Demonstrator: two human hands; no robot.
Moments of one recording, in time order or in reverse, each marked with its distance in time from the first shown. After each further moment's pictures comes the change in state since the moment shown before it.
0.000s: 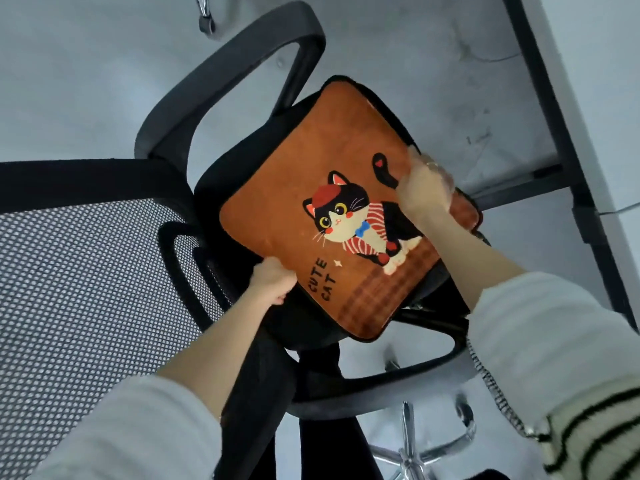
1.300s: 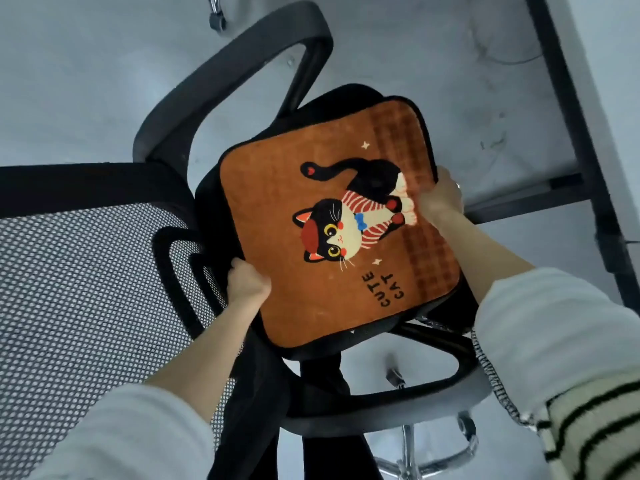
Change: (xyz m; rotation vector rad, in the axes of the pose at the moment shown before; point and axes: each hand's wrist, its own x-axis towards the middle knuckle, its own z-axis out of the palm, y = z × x) left_hand 0.020 -0.015 -0.008 -0.090 0.330 -0.066; right_hand 0.040 0.031 0.022 0.405 -0.095 0.269
